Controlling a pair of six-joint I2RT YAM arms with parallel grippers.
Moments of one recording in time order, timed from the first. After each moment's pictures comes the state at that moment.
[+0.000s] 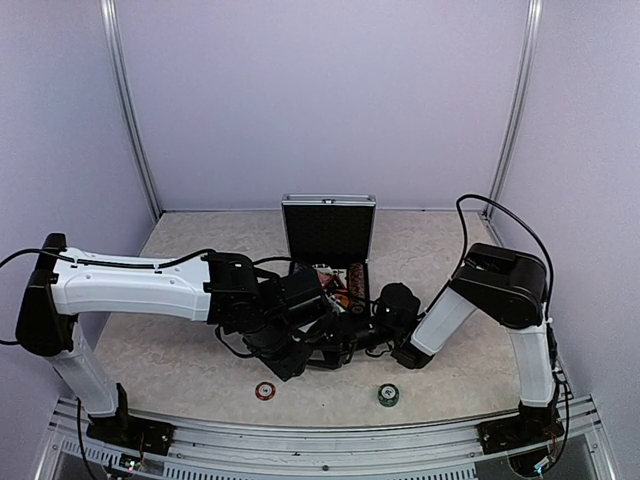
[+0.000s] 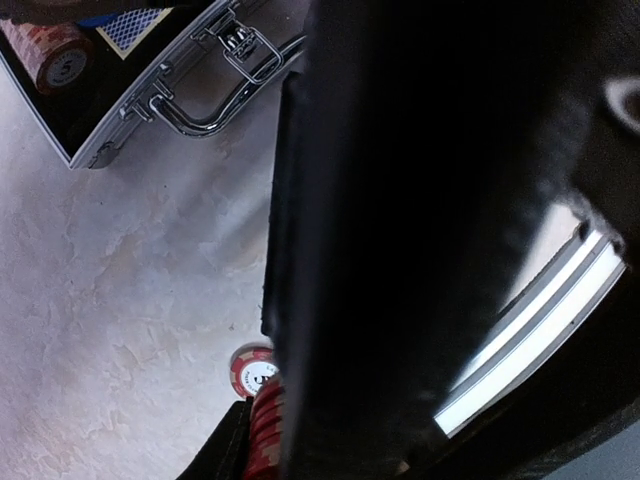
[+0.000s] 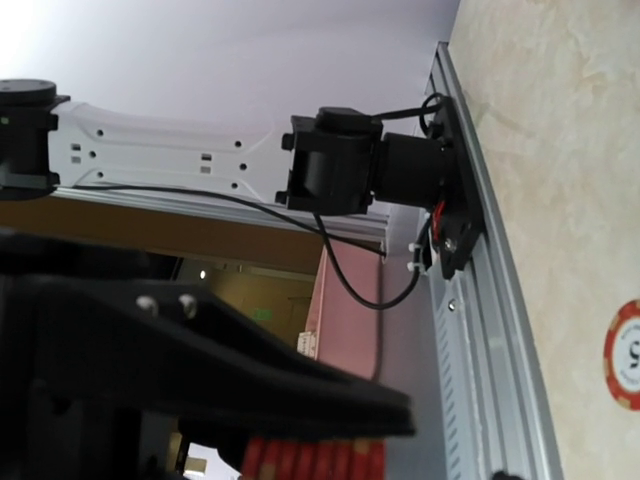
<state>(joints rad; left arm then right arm) -1.24 1.71 1.37 -0.97 -0.12 -0.45 0.94 2.15 0.82 1.44 -0.97 1.47</state>
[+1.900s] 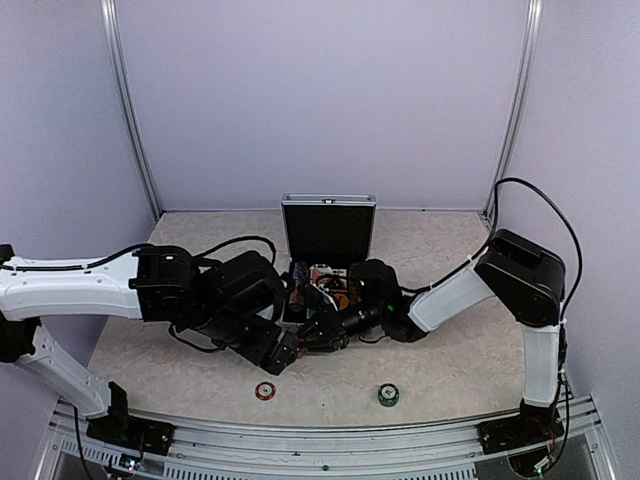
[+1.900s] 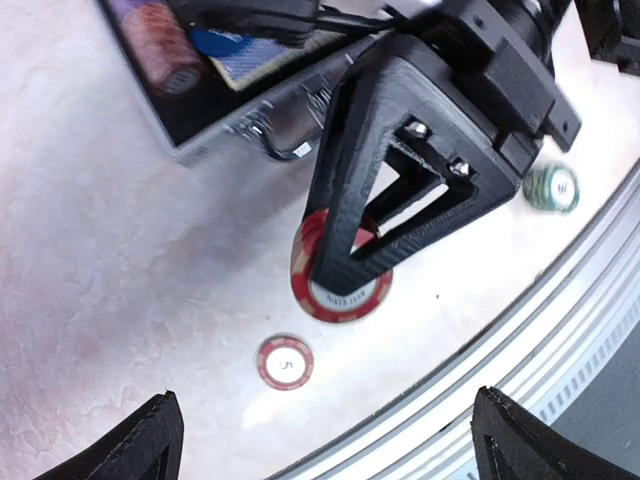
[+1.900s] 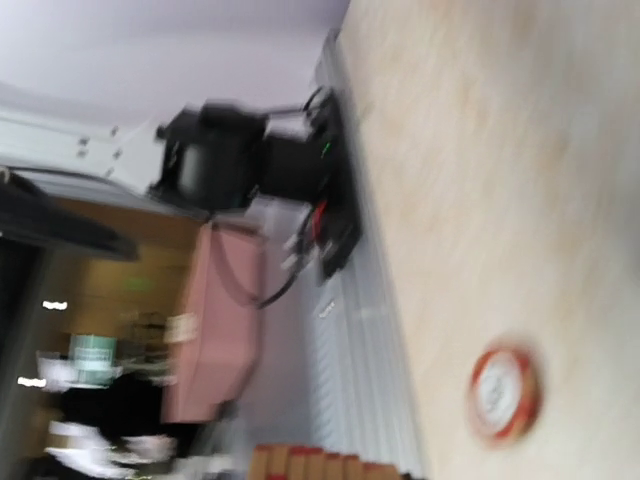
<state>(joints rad) -1.24 1.46 1.23 -0.90 -0.21 -0.60 0.90 2.06 0.97 0.82 -1.01 1.04</state>
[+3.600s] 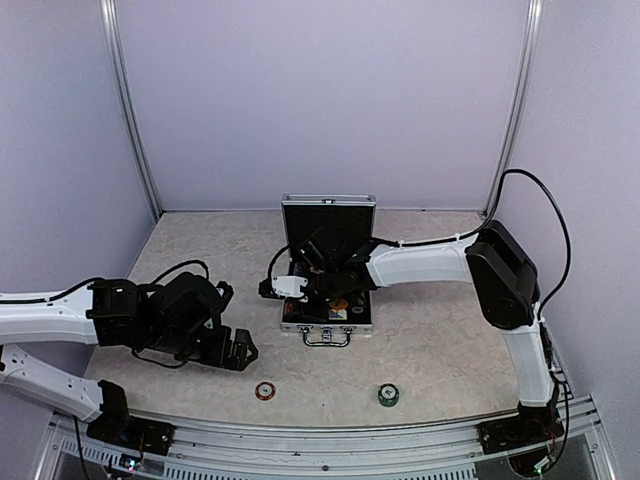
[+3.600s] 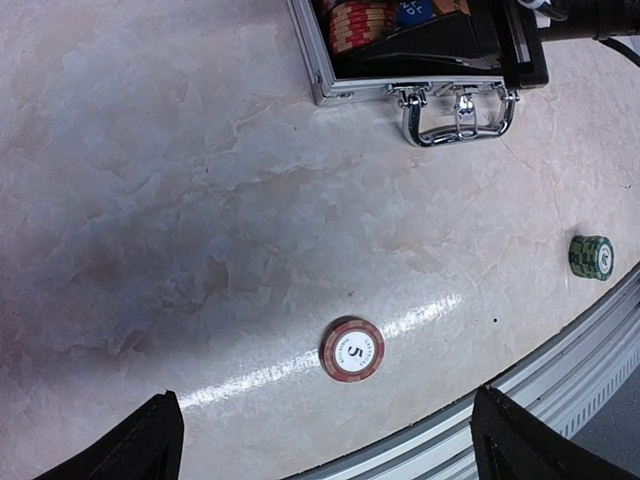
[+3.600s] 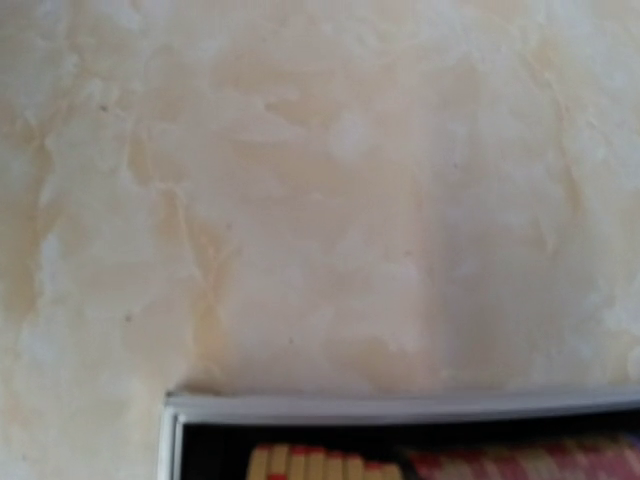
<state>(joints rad) -1.10 1.10 0.79 -0.70 -0.19 -0.84 0.93 2.20 1.65 -0.32 -0.21 -0.68</state>
